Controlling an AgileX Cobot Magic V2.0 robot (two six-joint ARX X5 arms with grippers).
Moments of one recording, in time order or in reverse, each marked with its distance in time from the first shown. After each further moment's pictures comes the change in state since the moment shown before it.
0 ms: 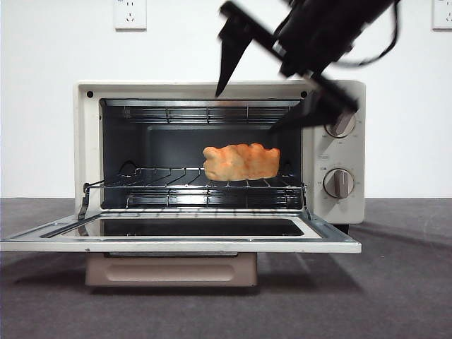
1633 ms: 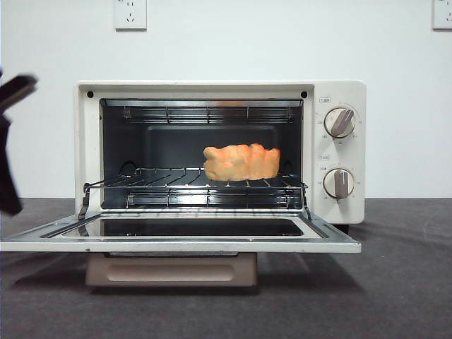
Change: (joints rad) left arm 0.860 0.832 -0.221 0.325 0.705 -0.010; right arm 0.028 -1.032 0.002 -1.049 -0.110 -0.404
